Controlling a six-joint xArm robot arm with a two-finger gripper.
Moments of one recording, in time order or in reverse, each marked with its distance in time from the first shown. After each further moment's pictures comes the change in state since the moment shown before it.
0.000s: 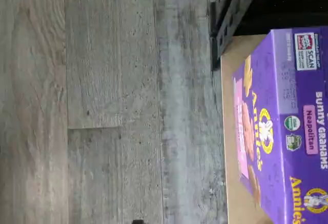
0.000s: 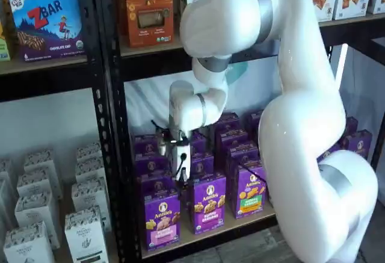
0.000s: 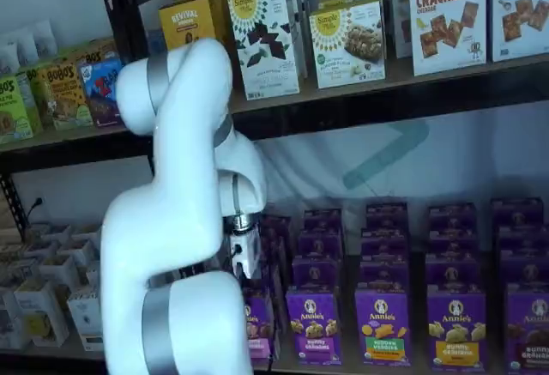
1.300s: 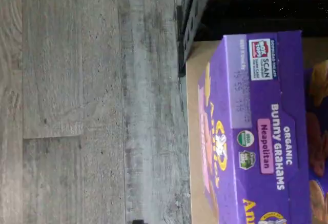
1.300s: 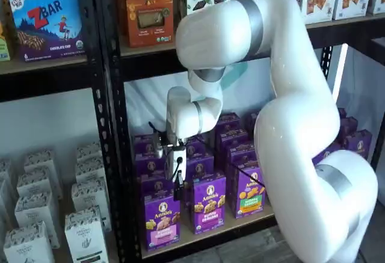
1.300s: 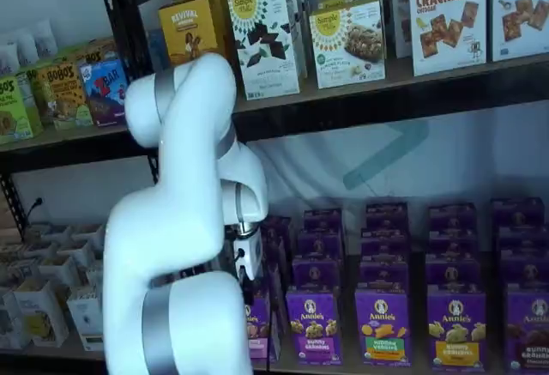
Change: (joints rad) arm 0.001 0.116 -0.108 -0.003 -0.070 0.002
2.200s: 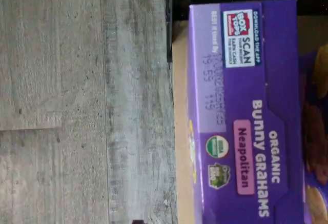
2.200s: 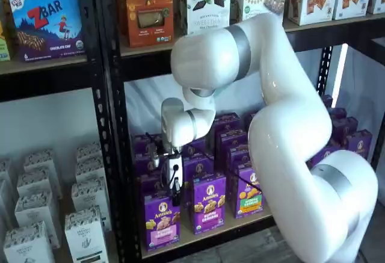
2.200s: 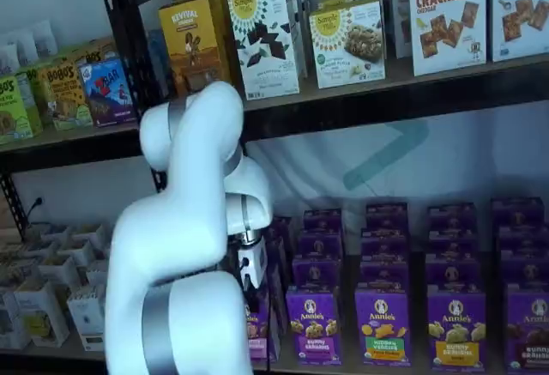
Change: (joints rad) arm -0.005 0.189 -0.221 -0.093 0.072 0.079
